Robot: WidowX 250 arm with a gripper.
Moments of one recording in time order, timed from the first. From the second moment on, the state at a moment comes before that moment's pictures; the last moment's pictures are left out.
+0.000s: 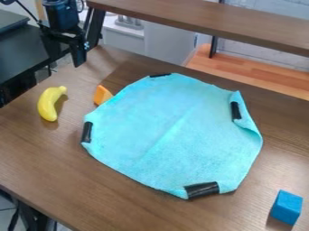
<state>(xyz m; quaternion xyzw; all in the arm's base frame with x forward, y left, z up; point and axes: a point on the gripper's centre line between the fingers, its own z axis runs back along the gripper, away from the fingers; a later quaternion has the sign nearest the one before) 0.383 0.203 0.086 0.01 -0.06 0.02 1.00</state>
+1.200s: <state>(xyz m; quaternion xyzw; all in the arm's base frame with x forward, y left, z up) 0.397 0.158 0.032 0.03 -0.05 -0.06 1.00</state>
